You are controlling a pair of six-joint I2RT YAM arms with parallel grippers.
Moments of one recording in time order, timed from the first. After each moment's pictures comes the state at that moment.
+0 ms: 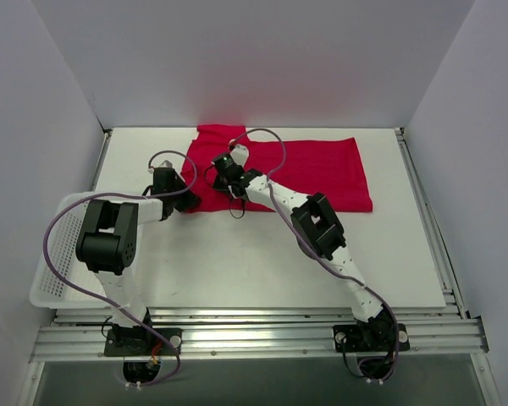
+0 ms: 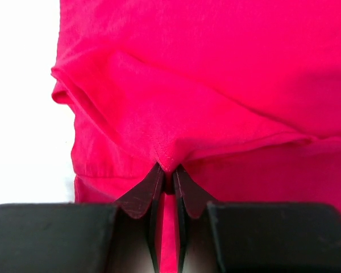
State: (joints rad) left arm -0.15 1.91 0.99 0.20 0.14 -0.80; right arm 0.74 2.50 2.07 -0.28 0.24 0.87
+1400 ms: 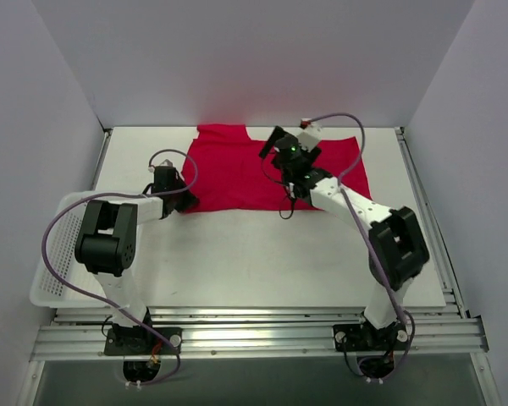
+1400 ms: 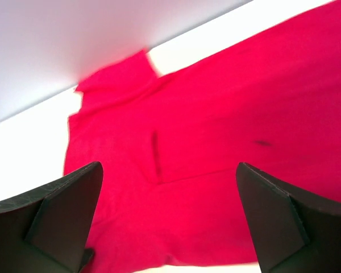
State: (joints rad) left arm -0.16 1.89 1.00 0.13 0.10 -0.77; right arm 0.59 1.89 1.45 0.03 0.52 0.70
